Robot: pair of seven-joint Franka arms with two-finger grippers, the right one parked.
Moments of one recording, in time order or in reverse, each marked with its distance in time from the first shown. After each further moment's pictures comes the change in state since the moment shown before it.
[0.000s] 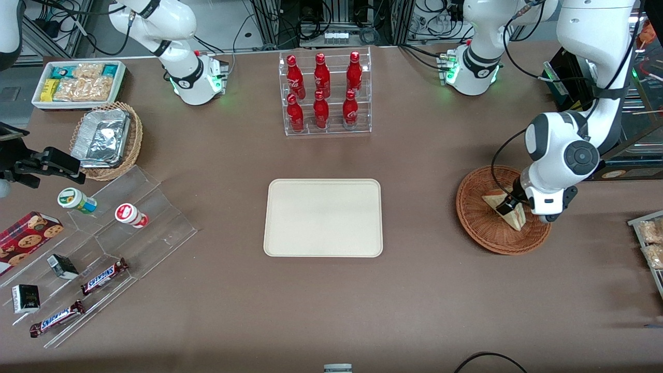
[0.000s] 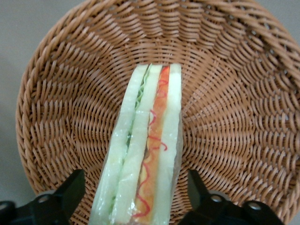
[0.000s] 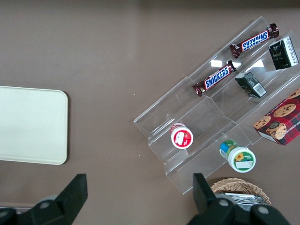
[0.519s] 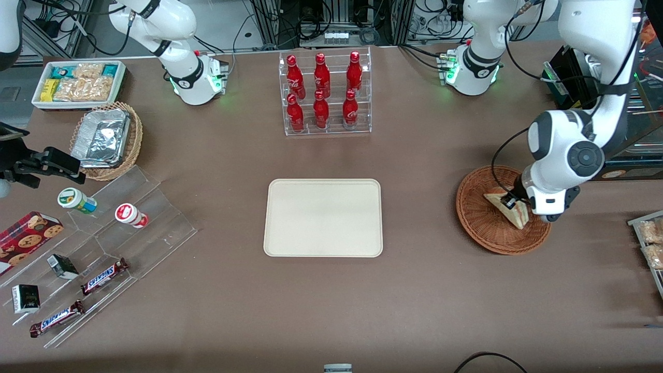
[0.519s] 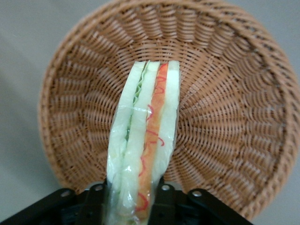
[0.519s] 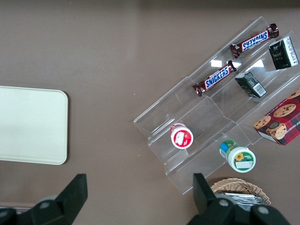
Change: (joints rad) arm -0.013 -0.043 -0.003 0.110 0.024 -0.215 0.002
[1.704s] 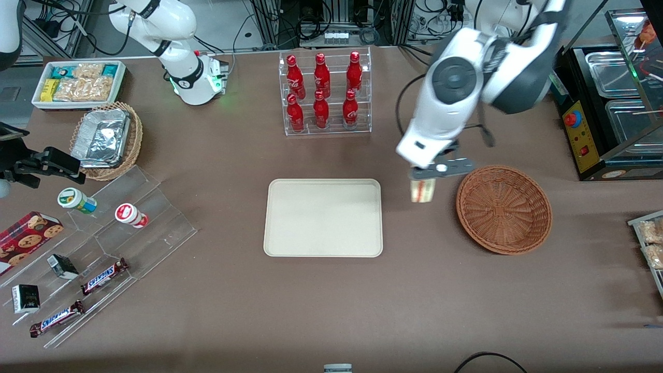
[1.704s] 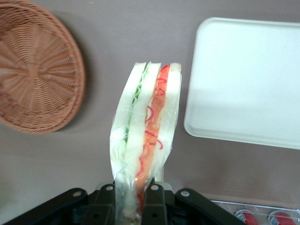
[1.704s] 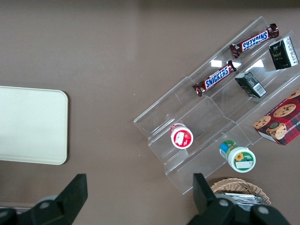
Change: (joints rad) arm -0.553 0.007 -0.022 0.473 -0.049 -0.467 0.164
